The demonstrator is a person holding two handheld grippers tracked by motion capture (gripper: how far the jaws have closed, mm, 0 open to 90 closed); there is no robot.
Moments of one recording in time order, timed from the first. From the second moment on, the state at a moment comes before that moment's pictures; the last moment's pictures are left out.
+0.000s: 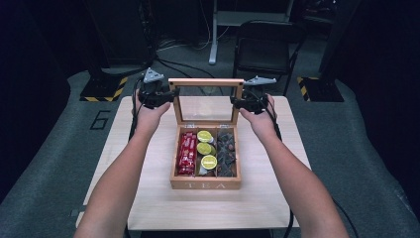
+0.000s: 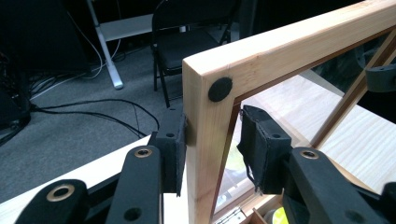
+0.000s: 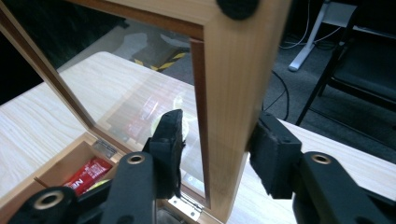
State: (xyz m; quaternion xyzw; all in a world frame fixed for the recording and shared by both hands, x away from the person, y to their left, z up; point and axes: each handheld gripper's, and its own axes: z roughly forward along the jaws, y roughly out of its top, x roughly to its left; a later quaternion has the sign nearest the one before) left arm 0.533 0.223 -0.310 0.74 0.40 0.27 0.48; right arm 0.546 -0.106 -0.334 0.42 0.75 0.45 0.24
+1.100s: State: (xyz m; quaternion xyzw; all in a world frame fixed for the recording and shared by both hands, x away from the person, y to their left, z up) left arm 0.546 0.219 -0.334 0.72 0.43 0.28 0.47; right arm 0.558 -0.107 -0.363 0.44 0.74 0.45 0.24
